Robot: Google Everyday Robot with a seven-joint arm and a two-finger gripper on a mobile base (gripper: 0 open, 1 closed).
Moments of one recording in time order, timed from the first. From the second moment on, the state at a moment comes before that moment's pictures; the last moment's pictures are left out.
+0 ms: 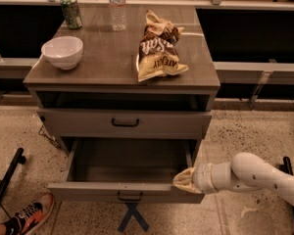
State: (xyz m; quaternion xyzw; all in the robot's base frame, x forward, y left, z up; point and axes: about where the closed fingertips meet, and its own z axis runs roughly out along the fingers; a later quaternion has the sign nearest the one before) arm 0.476 -0.129 0.492 -0.58 0.70 0.23 0.35
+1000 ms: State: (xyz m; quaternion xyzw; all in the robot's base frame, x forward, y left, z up) arm 0.504 -0.091 0.471 -0.60 0.69 0.21 0.33
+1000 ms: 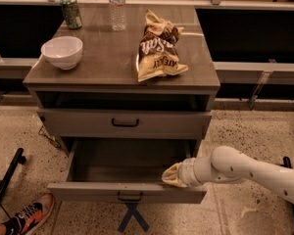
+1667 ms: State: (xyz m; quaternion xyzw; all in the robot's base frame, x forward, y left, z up) arm 0.509 -0.084 0.447 -0.61 0.70 0.21 0.31
